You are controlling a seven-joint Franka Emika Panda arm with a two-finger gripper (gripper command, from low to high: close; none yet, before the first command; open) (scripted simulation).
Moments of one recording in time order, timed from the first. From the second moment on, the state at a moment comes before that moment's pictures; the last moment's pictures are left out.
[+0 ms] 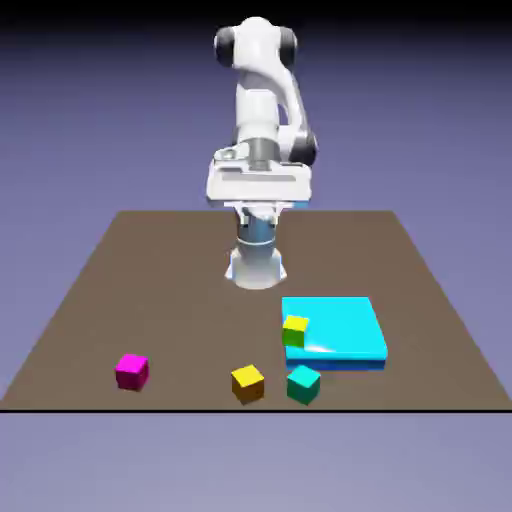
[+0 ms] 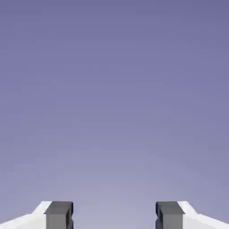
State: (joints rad) arm 0.00 -0.53 0.02 -2.78 0.00 3.00 0.77
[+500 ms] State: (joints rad) arm -0.19 0.02 0.25 -2.40 0.04 2.59 1.13
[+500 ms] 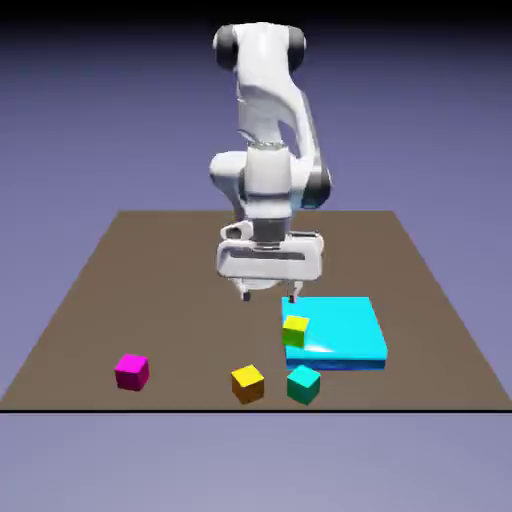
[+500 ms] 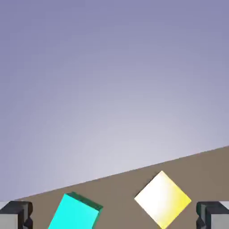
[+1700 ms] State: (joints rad) arm -0.41 0.33 0.25 -2.21 0.42 2.28 1.58
